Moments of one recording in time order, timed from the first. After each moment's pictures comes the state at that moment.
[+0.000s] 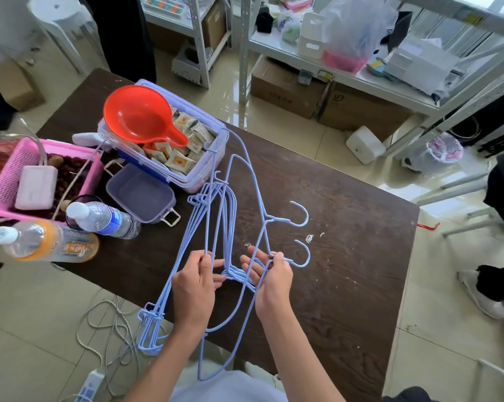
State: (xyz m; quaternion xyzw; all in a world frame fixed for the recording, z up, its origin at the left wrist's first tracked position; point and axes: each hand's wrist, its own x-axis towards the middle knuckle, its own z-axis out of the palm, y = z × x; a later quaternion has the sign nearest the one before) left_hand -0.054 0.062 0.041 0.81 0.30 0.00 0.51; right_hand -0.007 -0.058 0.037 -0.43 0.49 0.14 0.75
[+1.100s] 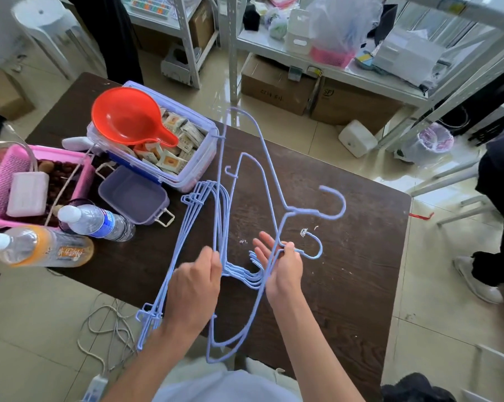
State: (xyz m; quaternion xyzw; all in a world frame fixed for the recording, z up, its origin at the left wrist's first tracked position) left_hand -0.049 0.068 0.076 0.96 0.06 -0.01 0.27; right_hand 0.003 -0.089 0.023 -0.38 0.47 0.09 0.79
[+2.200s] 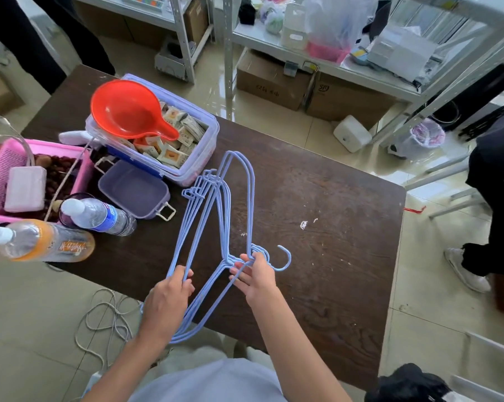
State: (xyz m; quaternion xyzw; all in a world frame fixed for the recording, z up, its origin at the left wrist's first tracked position) left_hand -0.104 0.136 -0.007 0.95 0.13 -0.14 0.26; right_hand -0.026 -0.046 -0.007 -0.43 0.56 0.28 0.65
